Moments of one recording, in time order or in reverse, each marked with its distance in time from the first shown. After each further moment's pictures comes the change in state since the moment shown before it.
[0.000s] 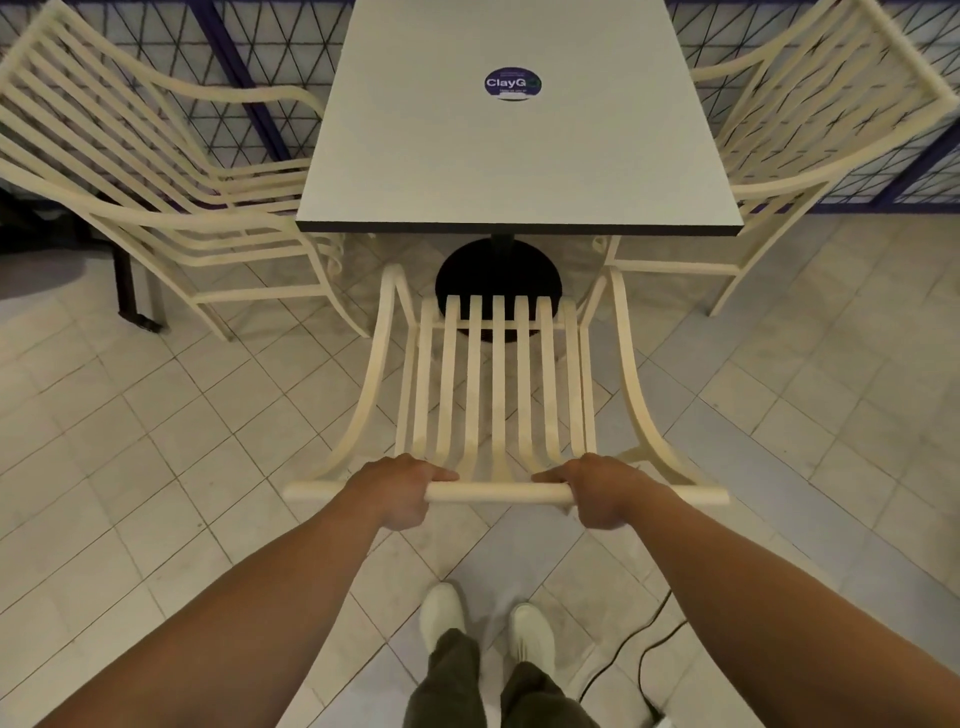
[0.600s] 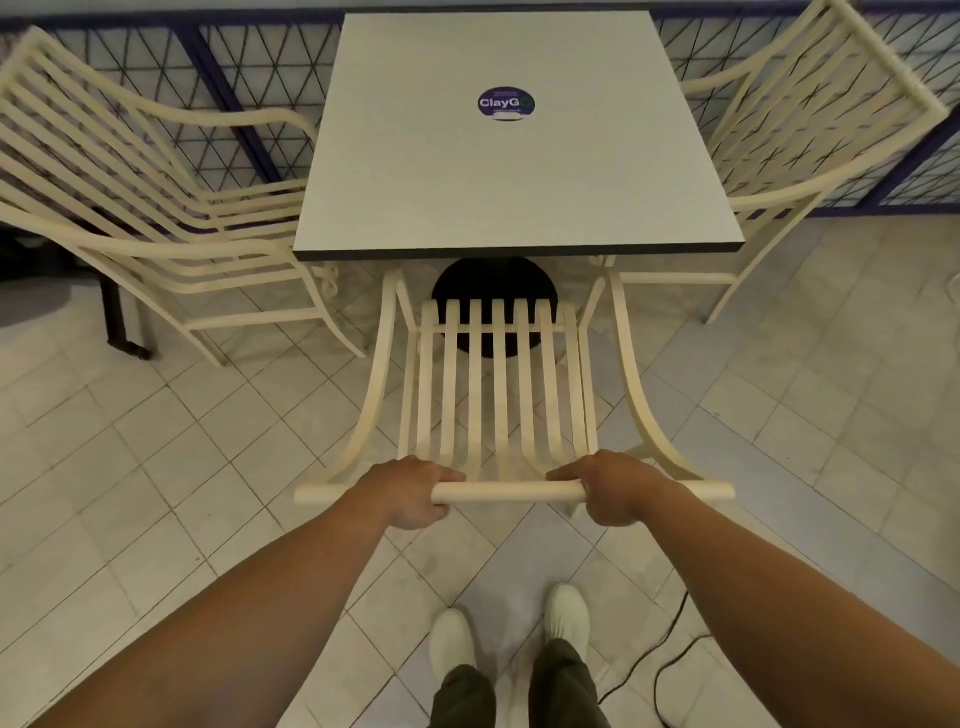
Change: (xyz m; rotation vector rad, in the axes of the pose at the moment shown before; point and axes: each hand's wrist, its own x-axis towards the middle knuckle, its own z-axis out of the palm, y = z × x) left_hand 0.029 -0.017 -0.040 0.009 -0.024 0.056; right_hand 0.021 0.003 -0.032 0.043 0.077 0.056
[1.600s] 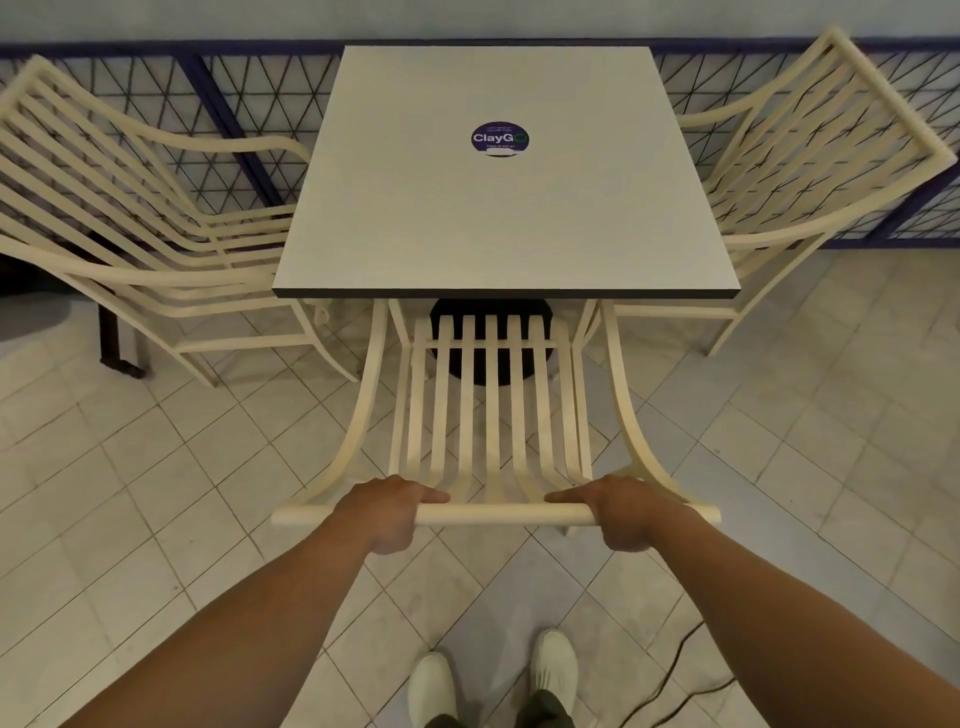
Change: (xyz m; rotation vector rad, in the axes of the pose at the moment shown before) left_hand 0.041 0.010 -0.030 0.015 0.049 -0.092; right_hand 0.021 0.054 -0.044 -0.064 -0.042 -0.057
